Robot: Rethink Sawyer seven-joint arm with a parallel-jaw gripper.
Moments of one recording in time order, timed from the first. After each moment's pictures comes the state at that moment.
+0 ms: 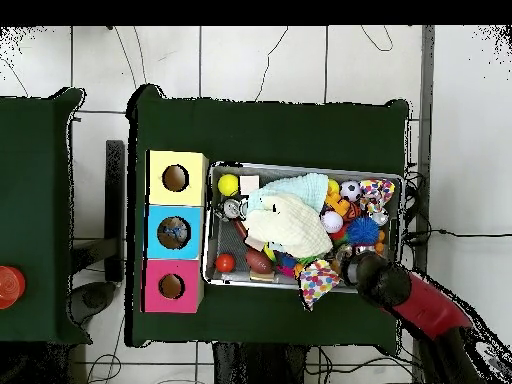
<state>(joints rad) -0.71 -0.47 -0.05 1.74 -0.17 0.24 2.67</state>
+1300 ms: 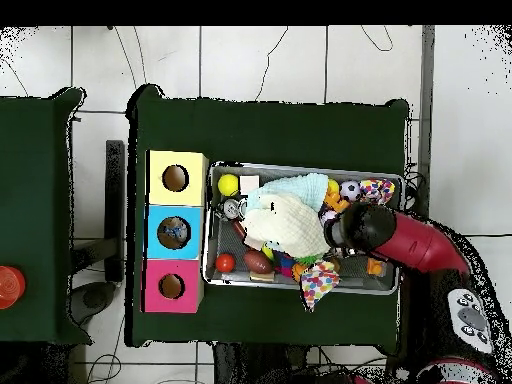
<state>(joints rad) -0.46 -0.48 -0.14 1.47 -0.11 0.73 2.67</state>
